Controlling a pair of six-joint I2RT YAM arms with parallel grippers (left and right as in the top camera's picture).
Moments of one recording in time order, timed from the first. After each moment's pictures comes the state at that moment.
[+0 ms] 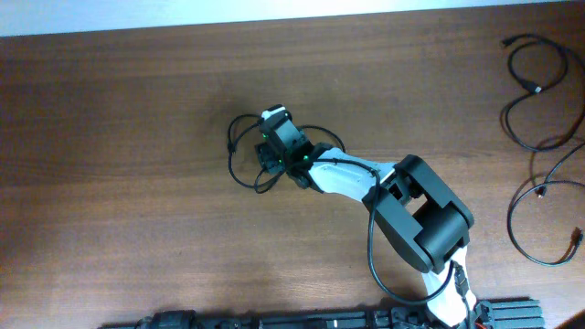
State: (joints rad) left arm -0.01 0.28 1.86 -1.69 -0.36 -0.47; right arm 0.69 2.11 1.25 -0.02 0.11 0.28
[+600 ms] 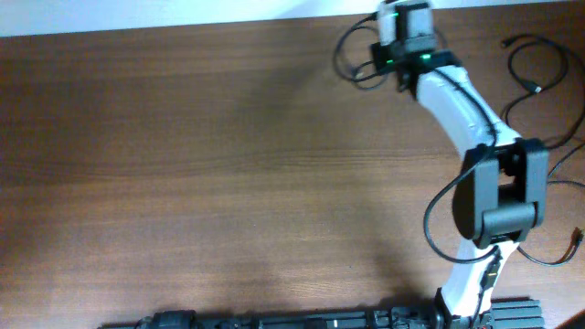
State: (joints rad) left arm -0.01 0.28 1.86 -1.69 -0.39 -0.47; right arm 0.09 2.05 1.63 -0.31 0.06 -0.19
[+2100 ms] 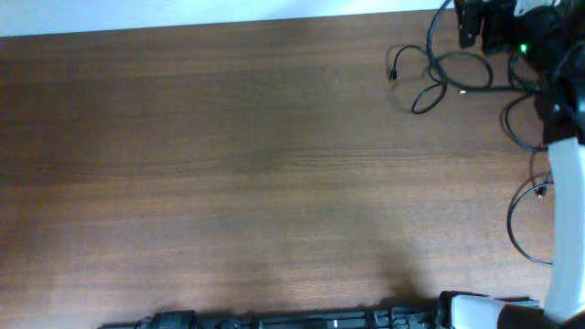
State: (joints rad) left arm -0.01 0.17 1.87 -1.69 -0.39 -0.47; right arm -0.15 1.44 1.71 -0.60 -0.30 -0.21
